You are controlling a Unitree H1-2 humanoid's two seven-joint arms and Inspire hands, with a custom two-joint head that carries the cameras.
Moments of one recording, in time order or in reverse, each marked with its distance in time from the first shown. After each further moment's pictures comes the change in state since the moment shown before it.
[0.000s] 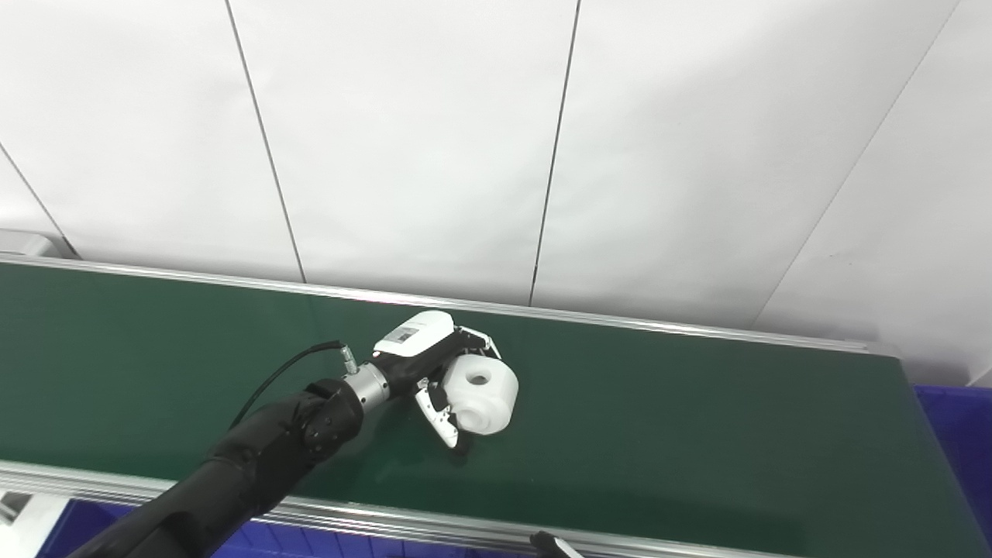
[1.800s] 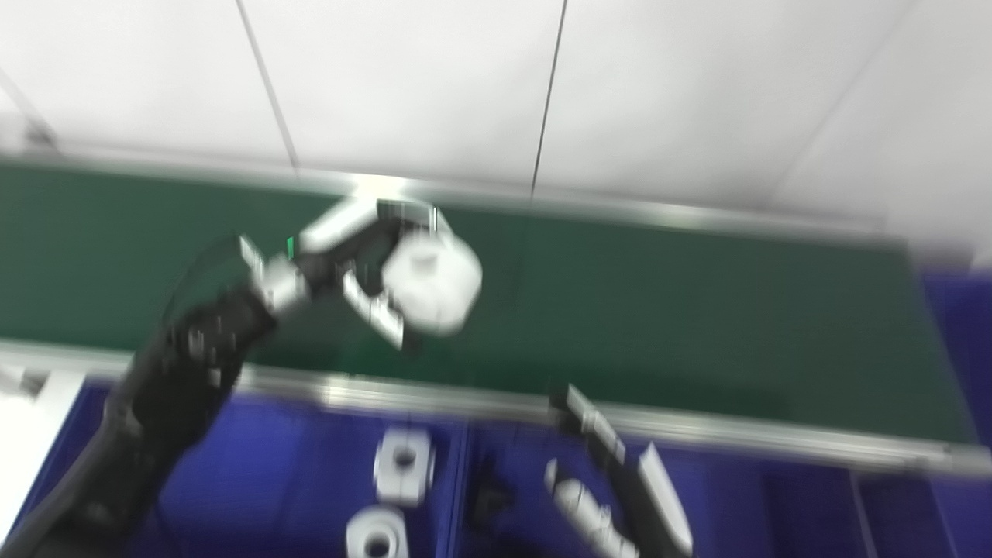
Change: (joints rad) left arm 0.304 0.081 0.442 -0.644 -0.215 0.115 -0.415; right arm -0.053 -0.004 -0.026 -0.061 0.021 0.078 0.042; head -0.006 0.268
